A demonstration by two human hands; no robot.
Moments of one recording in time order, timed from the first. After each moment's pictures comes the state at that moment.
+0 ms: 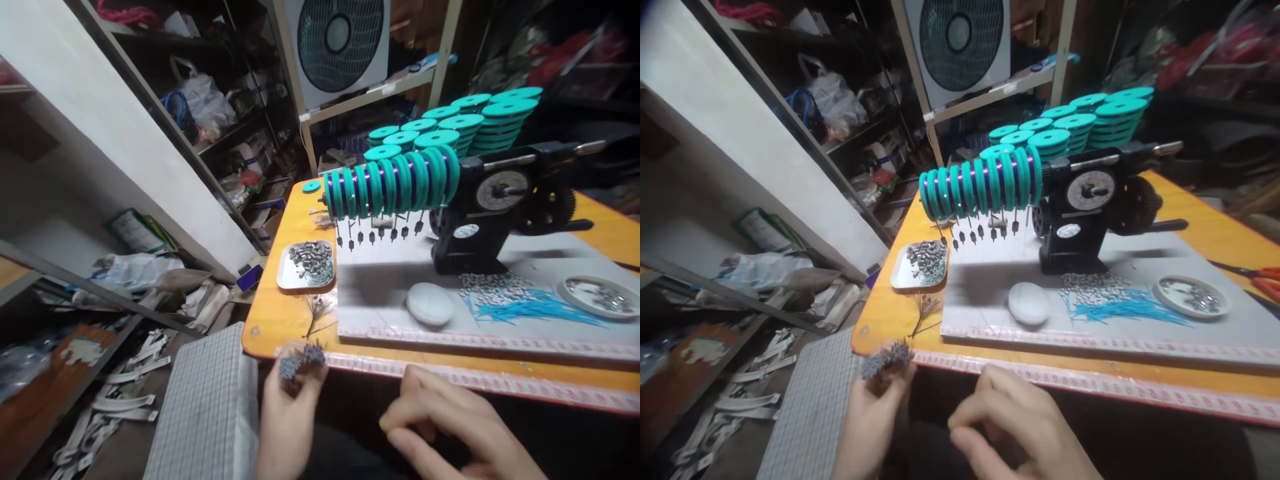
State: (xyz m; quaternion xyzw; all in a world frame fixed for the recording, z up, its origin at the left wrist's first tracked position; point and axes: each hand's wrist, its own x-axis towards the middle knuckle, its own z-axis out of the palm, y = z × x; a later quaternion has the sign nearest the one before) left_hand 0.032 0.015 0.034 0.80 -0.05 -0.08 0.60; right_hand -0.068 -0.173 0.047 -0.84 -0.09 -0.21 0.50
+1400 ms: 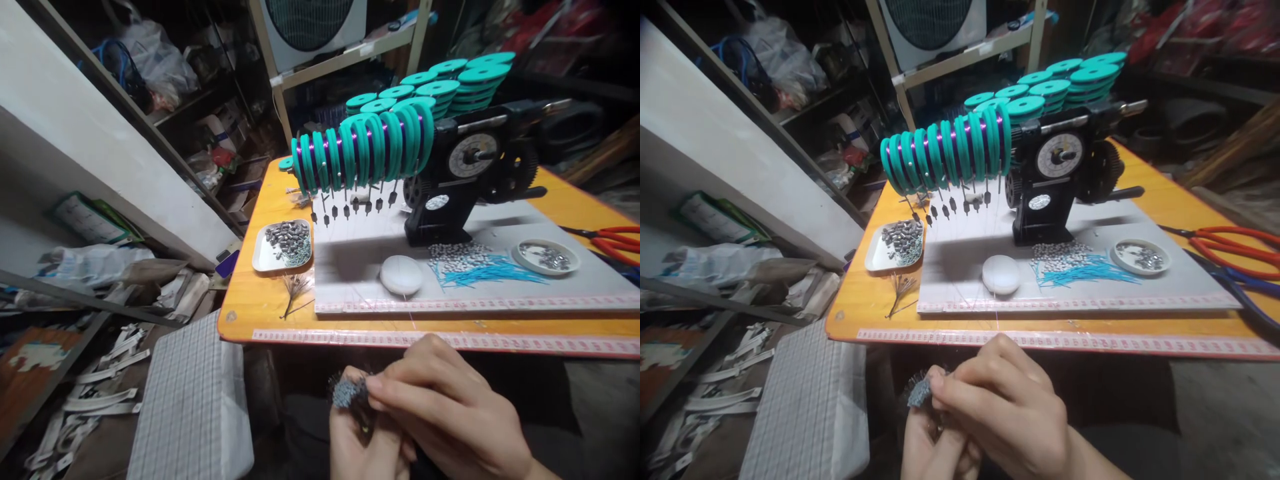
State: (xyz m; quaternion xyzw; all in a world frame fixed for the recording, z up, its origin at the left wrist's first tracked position) left_hand -0.064 -0.056 0.024 0.57 0.13 -0.33 0.75; right_hand -0.075 -0.176 0.038 -0.81 -0.12 -0.37 0.44
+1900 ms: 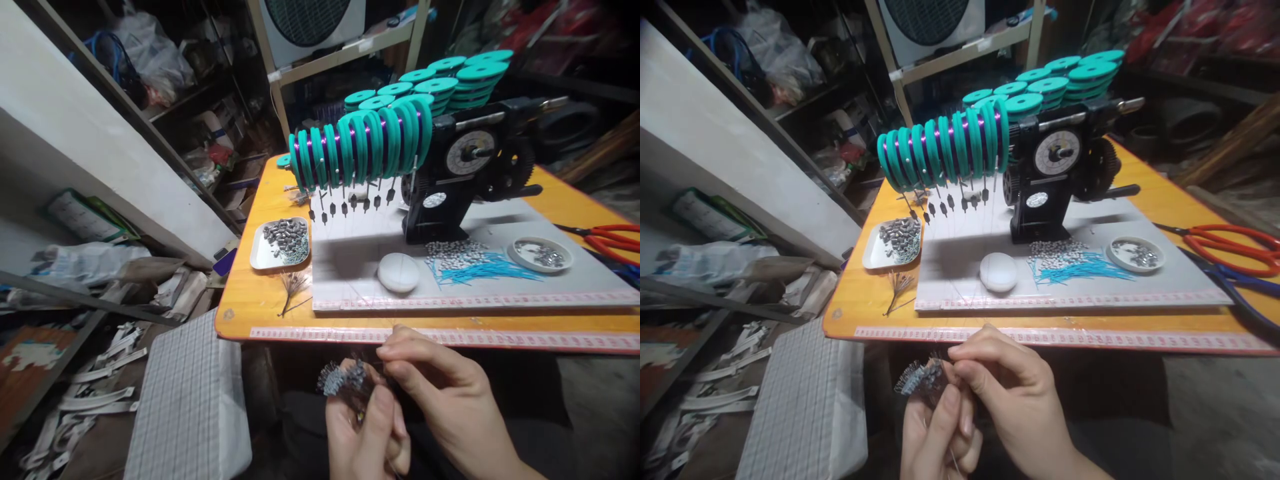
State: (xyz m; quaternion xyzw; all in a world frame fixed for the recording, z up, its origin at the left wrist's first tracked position) left_hand -0.062 -0.068 0.038 0.44 0.17 -0.29 0.83; right_hand -0.072 -0.167 0.030 -0.66 0.06 -0.33 0.67
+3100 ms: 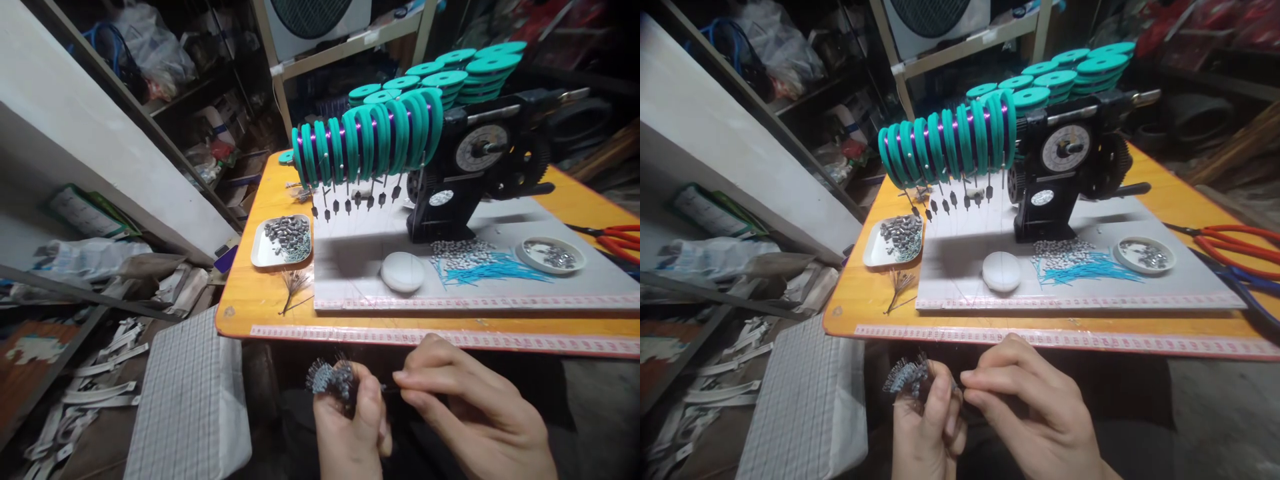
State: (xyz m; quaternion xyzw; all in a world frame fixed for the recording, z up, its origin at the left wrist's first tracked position) left_hand -0.053 -0.064 0.032 0.53 0.14 -0.22 0.81; right_hand -0.095 -0.184 0.022 -0.77 -0.05 -0.31 0.55
